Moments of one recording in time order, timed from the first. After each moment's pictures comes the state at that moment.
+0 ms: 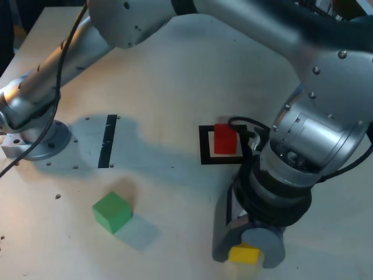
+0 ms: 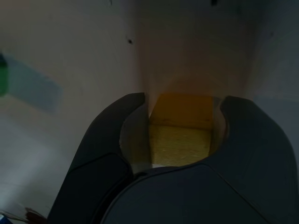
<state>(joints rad) -0.56 2.44 -2.18 1.53 -0.10 -0.44</state>
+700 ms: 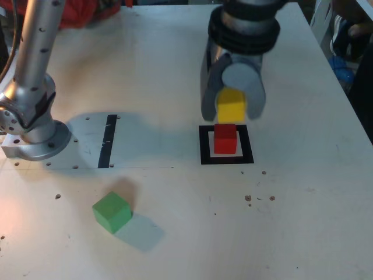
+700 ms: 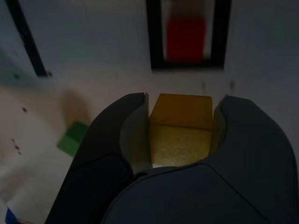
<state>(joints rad) -0.22 2.07 -1.95 1.60 0.04 -0.23</state>
